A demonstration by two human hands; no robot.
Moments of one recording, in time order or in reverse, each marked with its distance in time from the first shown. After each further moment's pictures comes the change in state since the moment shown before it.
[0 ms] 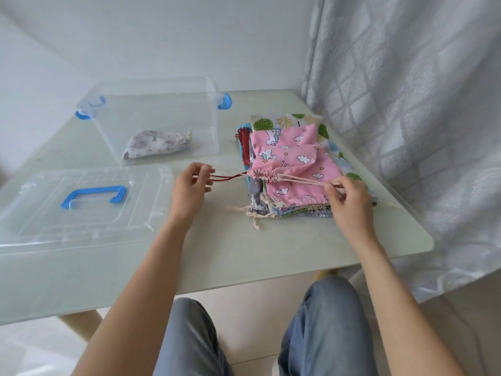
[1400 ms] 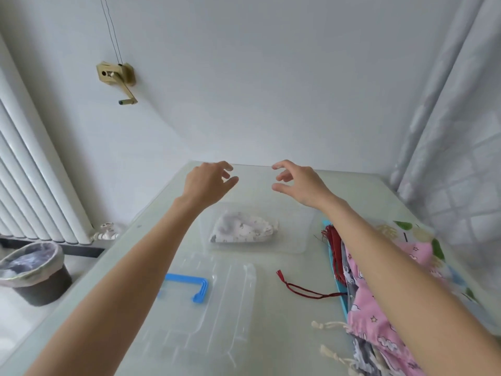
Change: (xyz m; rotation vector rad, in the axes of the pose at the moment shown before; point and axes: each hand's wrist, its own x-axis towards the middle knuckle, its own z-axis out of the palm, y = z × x) left_hand 0.205 0.065 -0.149 0.946 0.091 0.195; right_hand 0.233 -0.212 0.192 0.094 -0.662 -0.307
